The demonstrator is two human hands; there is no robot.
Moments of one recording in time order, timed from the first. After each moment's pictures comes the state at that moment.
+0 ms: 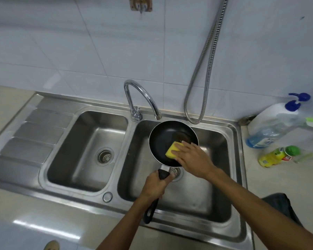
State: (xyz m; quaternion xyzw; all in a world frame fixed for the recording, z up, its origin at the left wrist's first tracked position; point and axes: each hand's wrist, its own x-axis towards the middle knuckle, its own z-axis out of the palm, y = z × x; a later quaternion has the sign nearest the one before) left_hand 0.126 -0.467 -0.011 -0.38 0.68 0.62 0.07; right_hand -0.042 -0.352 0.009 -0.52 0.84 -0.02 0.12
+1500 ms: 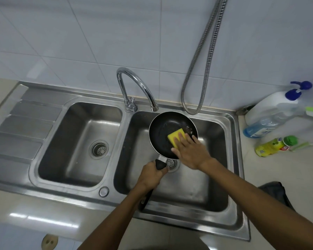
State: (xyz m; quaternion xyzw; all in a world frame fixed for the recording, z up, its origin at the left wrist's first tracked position) left_hand 0.115 -0.484 -0.027 -0.36 0.75 0.54 0.10; right_hand -0.037 -0.362 0.014 -0.41 0.87 0.09 0.25
